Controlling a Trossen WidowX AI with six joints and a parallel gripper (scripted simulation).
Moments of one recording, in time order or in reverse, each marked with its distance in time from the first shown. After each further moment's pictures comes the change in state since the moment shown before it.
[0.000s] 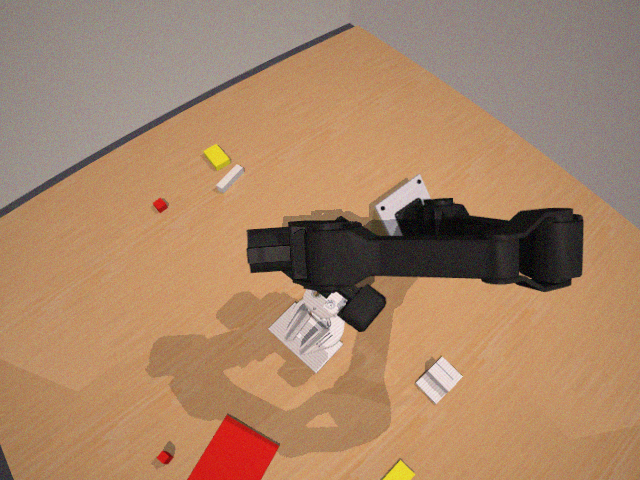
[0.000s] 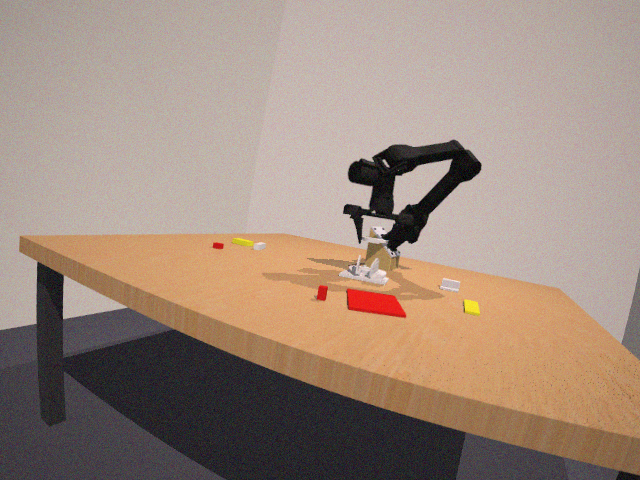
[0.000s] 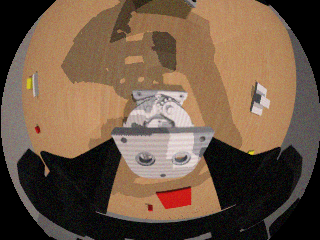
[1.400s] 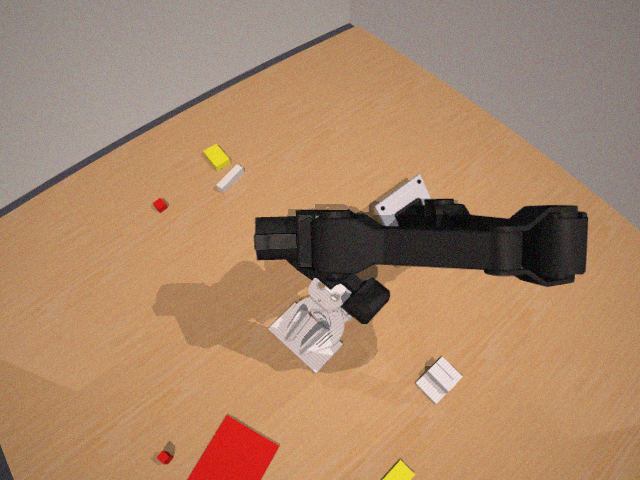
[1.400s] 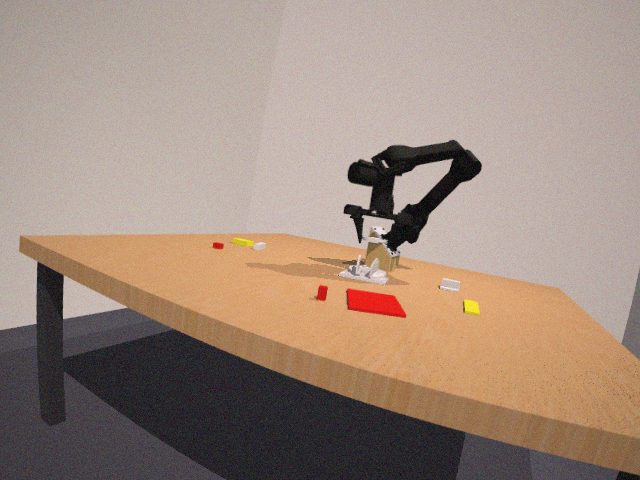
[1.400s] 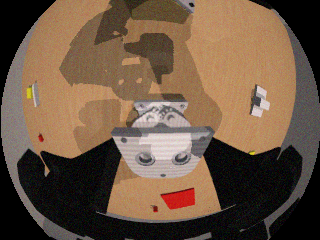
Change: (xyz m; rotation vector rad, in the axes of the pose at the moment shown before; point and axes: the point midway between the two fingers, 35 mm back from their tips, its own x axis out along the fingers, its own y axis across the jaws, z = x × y) arm 0.000 0.003 0.016 0.044 0.001 -0.001
